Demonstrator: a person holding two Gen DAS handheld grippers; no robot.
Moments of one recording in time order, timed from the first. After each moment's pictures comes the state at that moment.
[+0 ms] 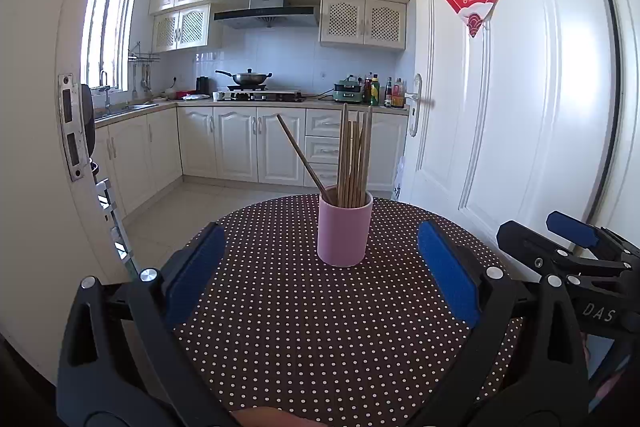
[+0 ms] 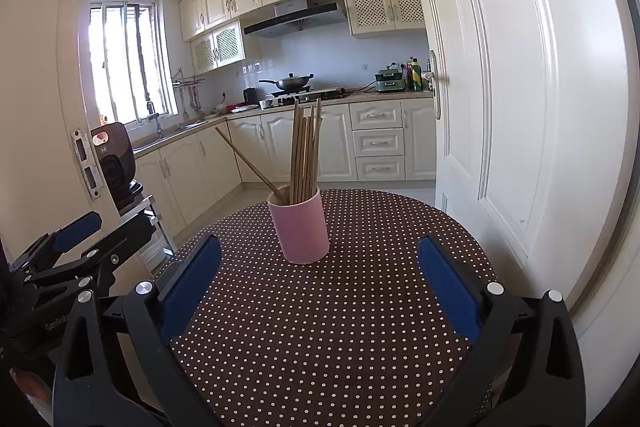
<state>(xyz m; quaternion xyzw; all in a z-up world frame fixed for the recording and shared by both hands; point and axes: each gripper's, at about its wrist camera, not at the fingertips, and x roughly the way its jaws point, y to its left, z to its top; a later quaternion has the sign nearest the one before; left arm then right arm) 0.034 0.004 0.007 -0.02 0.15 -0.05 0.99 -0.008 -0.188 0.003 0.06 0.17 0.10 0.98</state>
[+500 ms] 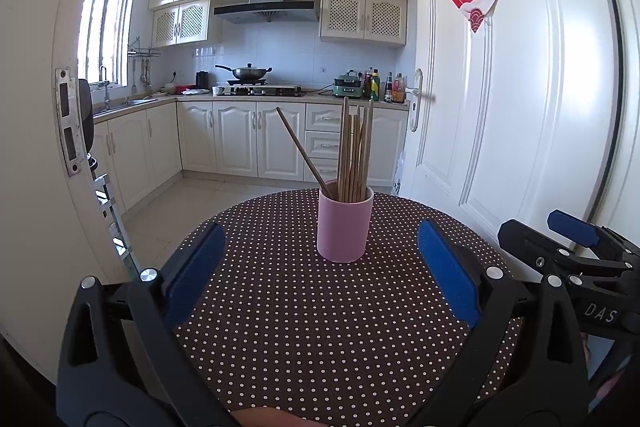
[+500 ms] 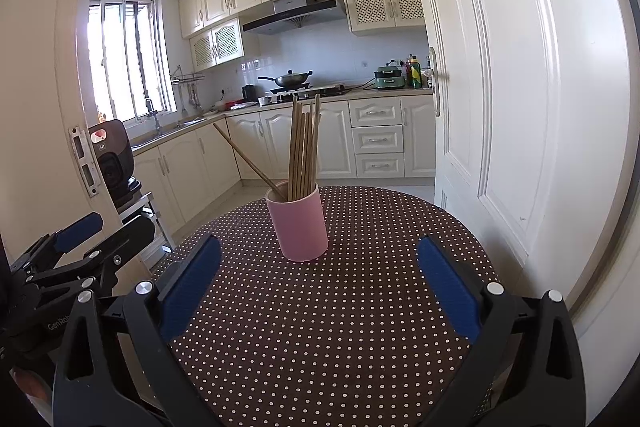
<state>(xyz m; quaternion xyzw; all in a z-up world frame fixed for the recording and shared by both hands) 0.038 0.002 0.005 -0.02 0.16 -0.05 0.99 -0.005 -0.188 0.001 0.06 0.18 0.10 0.98</state>
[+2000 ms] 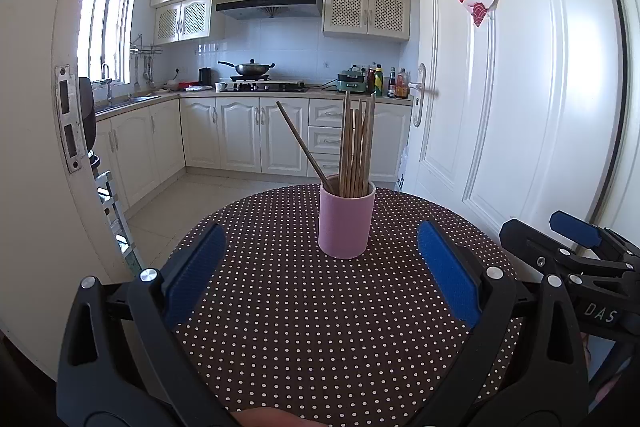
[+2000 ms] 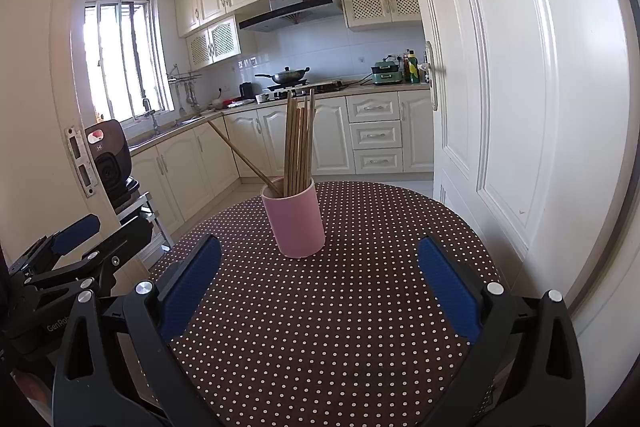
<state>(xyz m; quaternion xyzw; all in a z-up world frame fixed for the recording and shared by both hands) 0.043 0.000 0.001 -0.02 0.17 -0.04 0.99 -0.004 -0.189 -0.002 0.06 0.18 0.10 0.98</state>
